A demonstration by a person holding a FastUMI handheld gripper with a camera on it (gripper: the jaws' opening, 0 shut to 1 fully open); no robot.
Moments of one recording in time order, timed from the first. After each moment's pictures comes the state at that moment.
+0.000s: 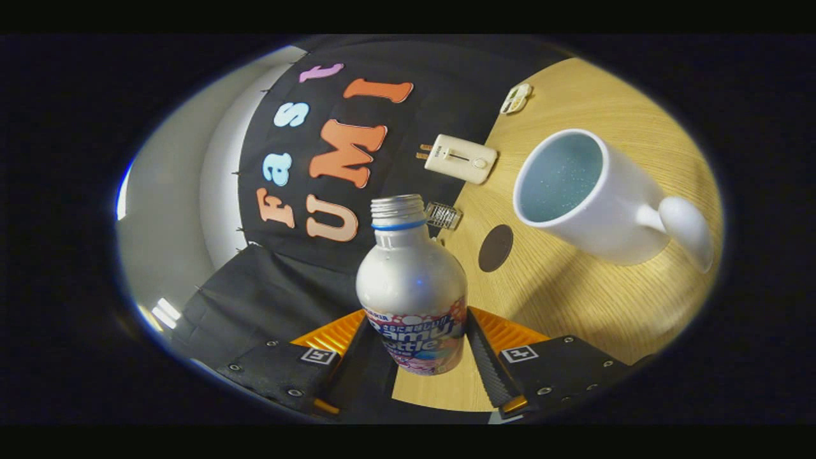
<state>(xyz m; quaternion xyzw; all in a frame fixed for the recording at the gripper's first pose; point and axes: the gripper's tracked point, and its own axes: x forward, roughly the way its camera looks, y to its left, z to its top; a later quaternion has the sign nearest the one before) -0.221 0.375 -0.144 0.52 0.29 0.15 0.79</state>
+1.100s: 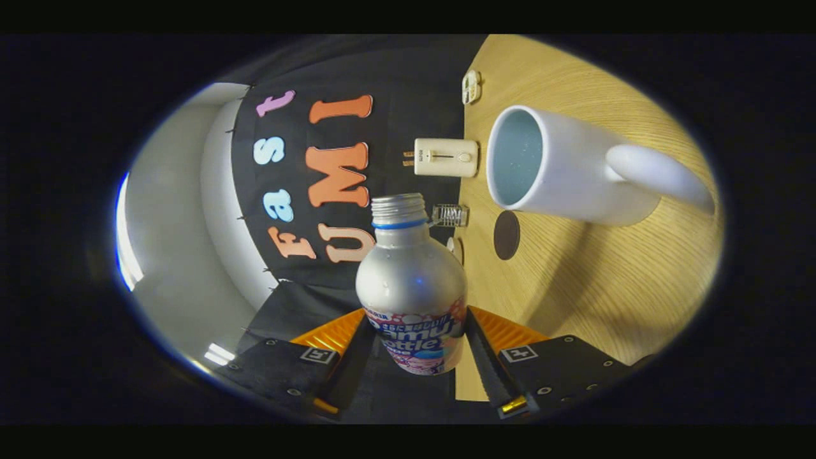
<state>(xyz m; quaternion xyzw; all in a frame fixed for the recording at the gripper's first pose) -0.222 0.371 -0.121 0.64 0.28 0.14 0.70</state>
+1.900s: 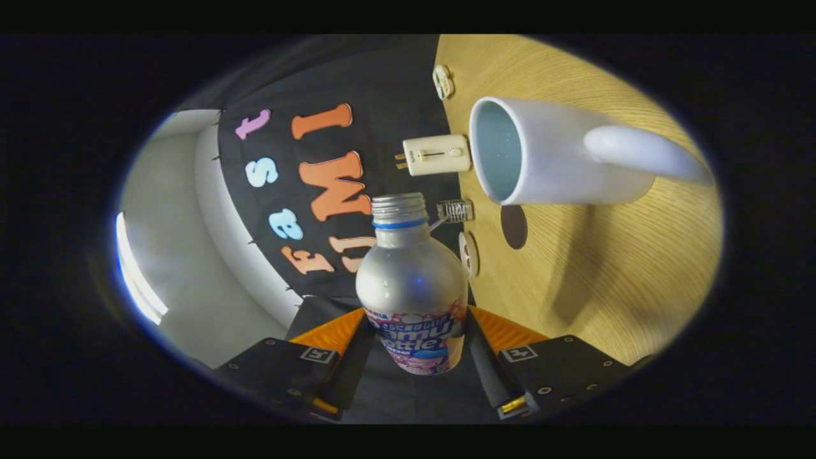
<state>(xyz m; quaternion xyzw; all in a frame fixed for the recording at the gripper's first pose) -0.216 0.368 -0.109 0.70 0.28 0.14 0.64</state>
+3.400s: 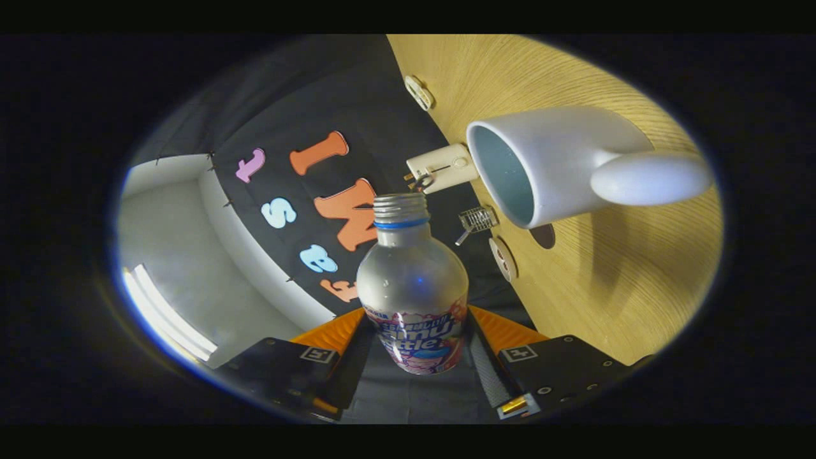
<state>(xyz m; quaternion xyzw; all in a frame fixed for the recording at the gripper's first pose) -0.200 0.337 -0.079 0.79 0.22 0.13 0.55</state>
